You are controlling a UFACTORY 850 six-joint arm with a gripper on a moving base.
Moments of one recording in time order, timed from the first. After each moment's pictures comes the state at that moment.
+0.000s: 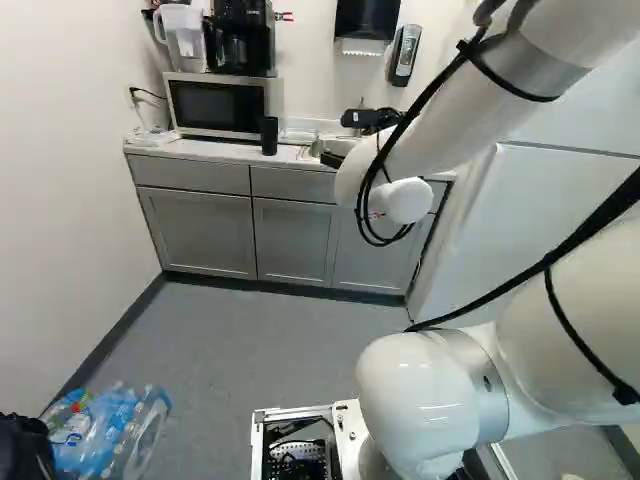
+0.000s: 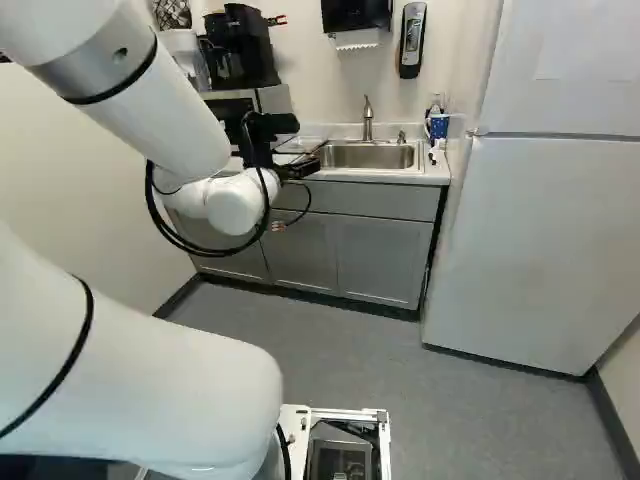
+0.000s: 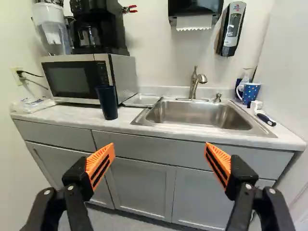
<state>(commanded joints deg) 0.2 16.5 -22.7 0.0 46.8 0.0</state>
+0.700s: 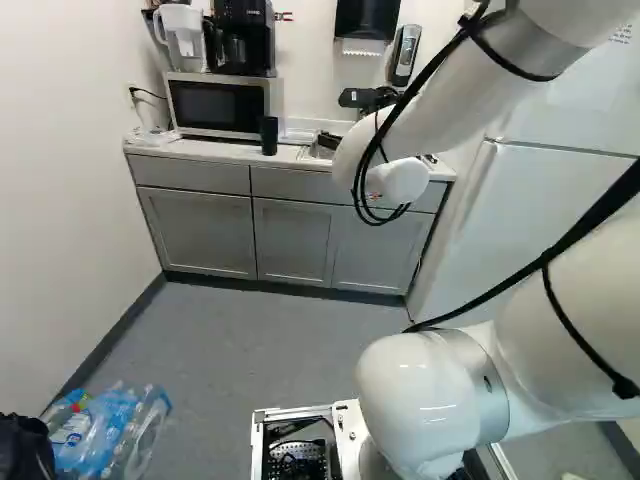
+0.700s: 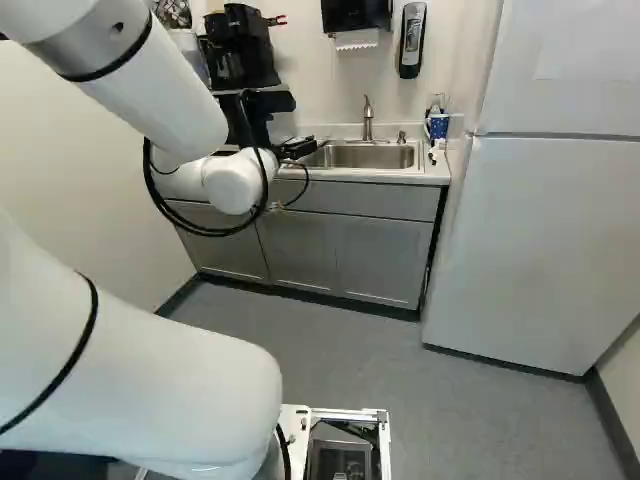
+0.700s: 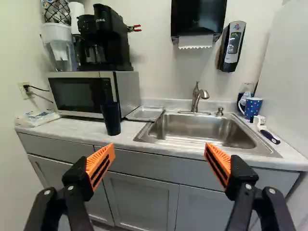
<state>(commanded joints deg) 1.1 16.2 -27.4 0.0 45.5 0.0</state>
